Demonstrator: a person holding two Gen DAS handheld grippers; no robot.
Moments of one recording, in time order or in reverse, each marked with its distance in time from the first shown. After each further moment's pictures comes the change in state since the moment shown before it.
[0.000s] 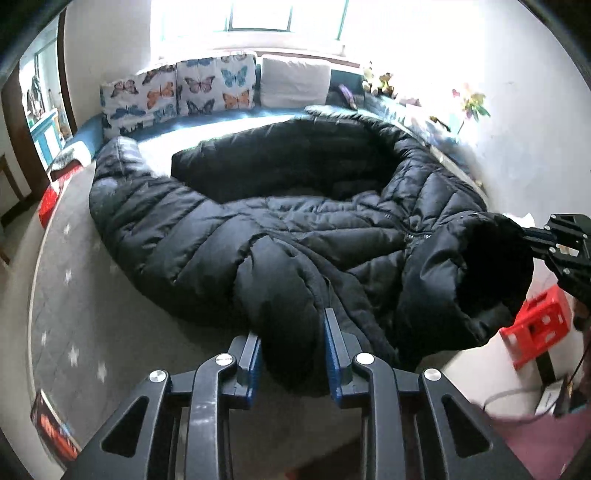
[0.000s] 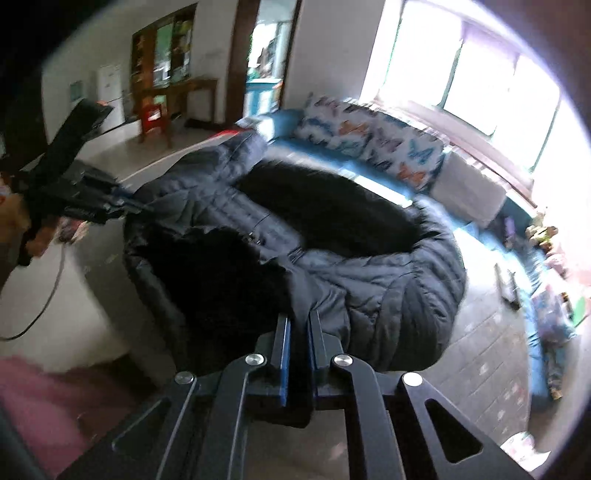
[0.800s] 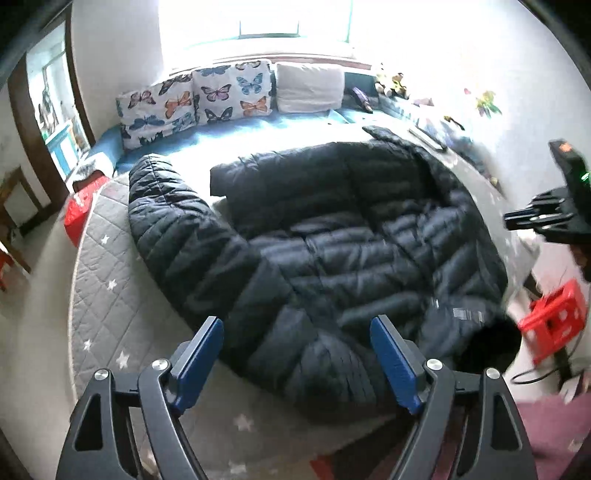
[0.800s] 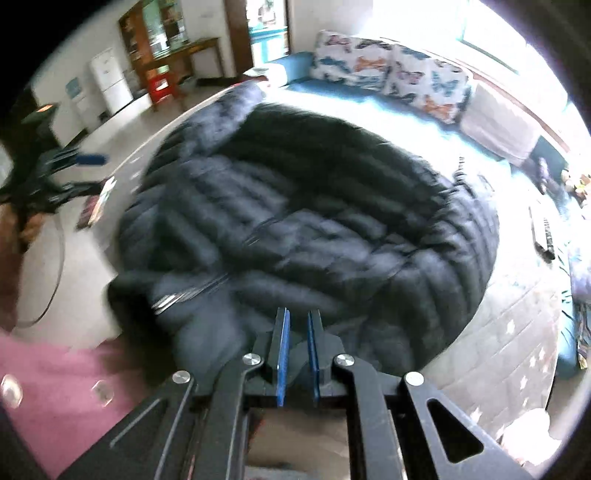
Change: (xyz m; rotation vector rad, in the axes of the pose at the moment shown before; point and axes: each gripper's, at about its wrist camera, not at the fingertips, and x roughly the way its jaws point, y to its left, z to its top) left arm -0.038 0.032 0.041 0.010 -0.017 0.089; right arm 0.062 -0.090 0.035 0.136 0.182 0.054
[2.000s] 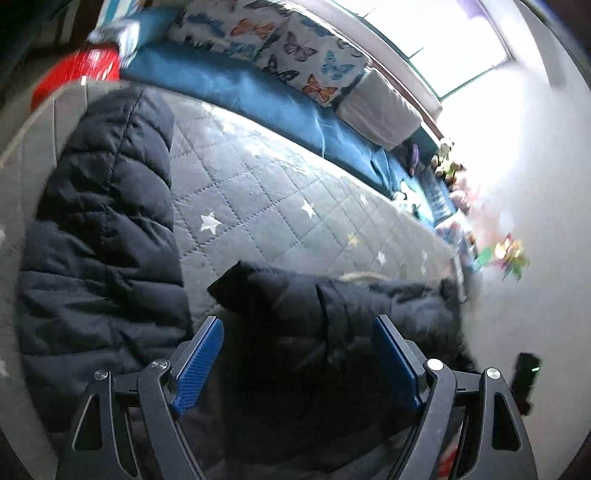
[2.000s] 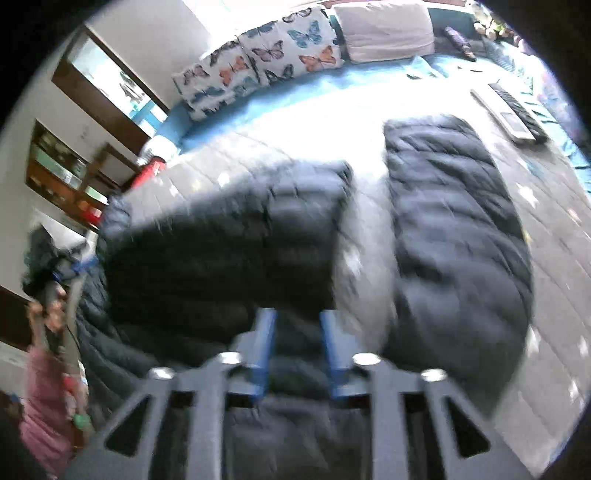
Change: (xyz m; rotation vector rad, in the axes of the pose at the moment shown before) left arm 0.236 0.199 0.206 -0.638 0.073 -0.297; right arm 0.090 -0.186 0.063 0.610 -0.007 0.165
